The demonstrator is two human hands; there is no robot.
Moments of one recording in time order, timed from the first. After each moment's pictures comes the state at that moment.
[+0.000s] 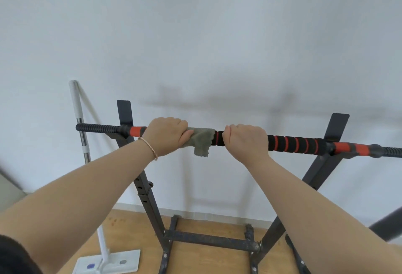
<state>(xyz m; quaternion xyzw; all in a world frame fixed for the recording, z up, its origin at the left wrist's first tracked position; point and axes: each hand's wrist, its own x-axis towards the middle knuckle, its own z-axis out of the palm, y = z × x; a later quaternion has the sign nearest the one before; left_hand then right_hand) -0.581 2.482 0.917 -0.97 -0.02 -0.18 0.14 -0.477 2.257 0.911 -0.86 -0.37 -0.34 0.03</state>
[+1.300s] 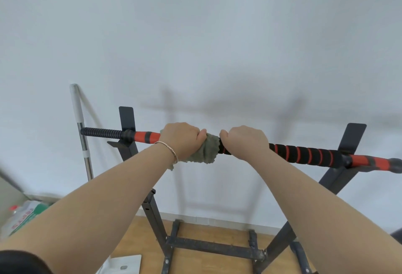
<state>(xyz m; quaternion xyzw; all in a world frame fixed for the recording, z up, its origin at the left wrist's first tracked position) -0.544 2.466 0.921 -0.98 -0.13 -0.11 0.09 -0.462 2.293 0.933 -0.94 -0.33 0.00 0.09</state>
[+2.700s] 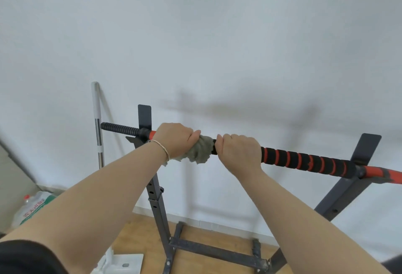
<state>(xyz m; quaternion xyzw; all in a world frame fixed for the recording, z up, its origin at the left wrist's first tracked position) -0.579 2.512 0.917 -0.98 -0.14 -0.11 0.10 -0.500 2.312 0.908 -0.86 -0.42 -0.28 0.02</state>
